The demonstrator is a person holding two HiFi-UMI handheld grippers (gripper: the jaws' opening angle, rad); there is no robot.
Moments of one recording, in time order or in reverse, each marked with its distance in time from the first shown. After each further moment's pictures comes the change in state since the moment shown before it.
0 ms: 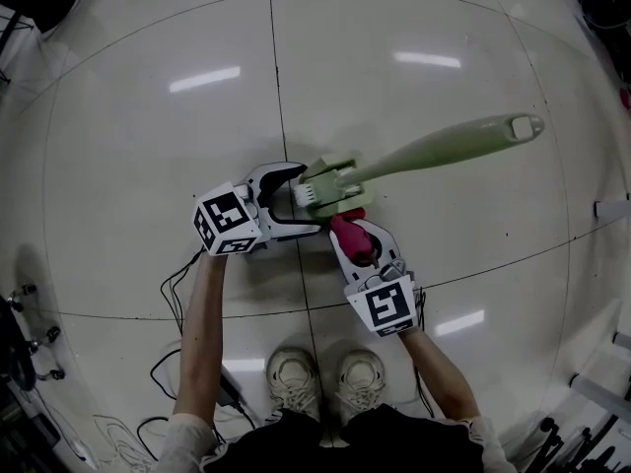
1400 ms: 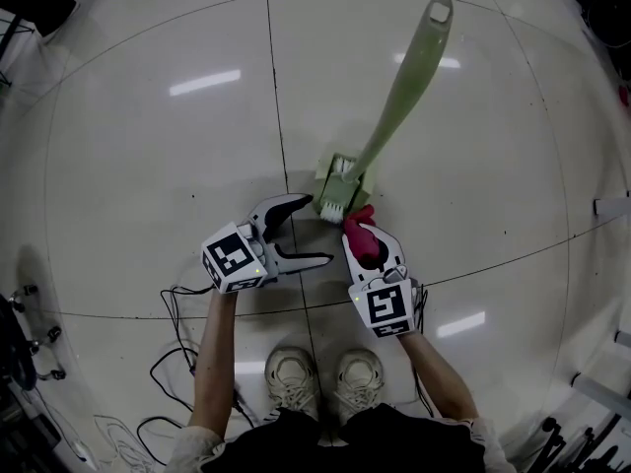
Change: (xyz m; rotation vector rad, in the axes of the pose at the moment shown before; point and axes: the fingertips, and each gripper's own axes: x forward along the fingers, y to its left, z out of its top) left arm 0.004 -0.055 -0.001 -0.026 -0.122 0.029; right arm -0.015 -0.014 -0.037 0.016 0.105 -0.112
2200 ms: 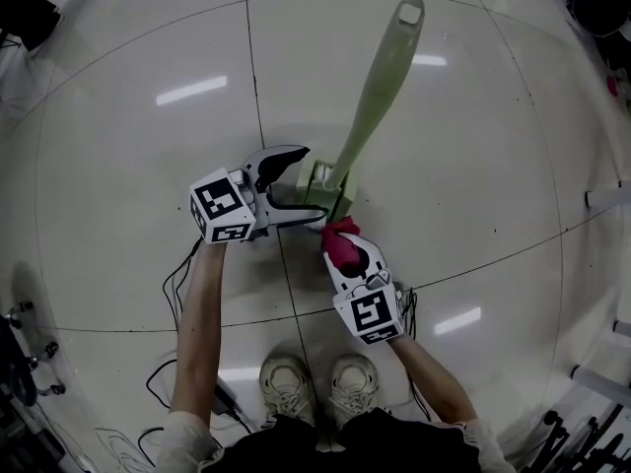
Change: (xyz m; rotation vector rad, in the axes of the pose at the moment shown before) left arm 0.033 0.069 0.053 0.070 -0.022 -0.091; right arm 0.004 0.012 0.001 0.005 0.006 0.067
